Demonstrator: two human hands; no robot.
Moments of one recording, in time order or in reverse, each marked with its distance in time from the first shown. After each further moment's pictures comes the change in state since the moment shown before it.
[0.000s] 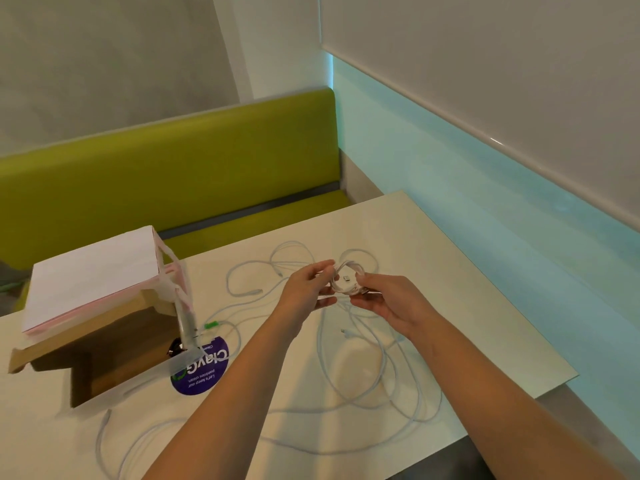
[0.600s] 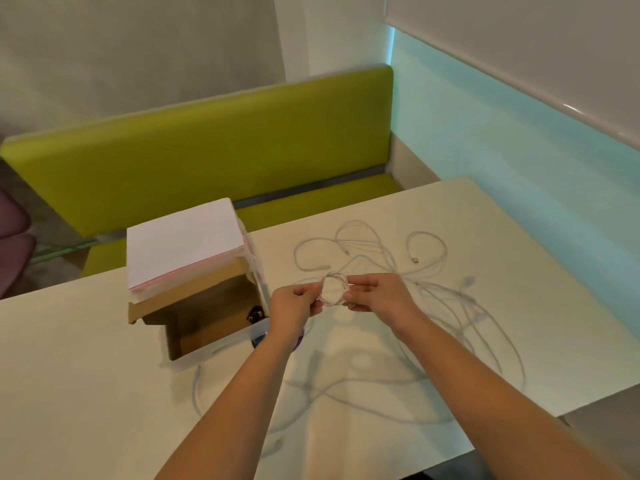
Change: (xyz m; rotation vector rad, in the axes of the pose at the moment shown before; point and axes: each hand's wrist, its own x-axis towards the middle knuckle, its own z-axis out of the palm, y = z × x) left_hand -0.038 -0.050 -0.157 0.038 0.367 -0.048; right_hand -0.005 0.079 0.141 -0.437 -0.026 -0.076
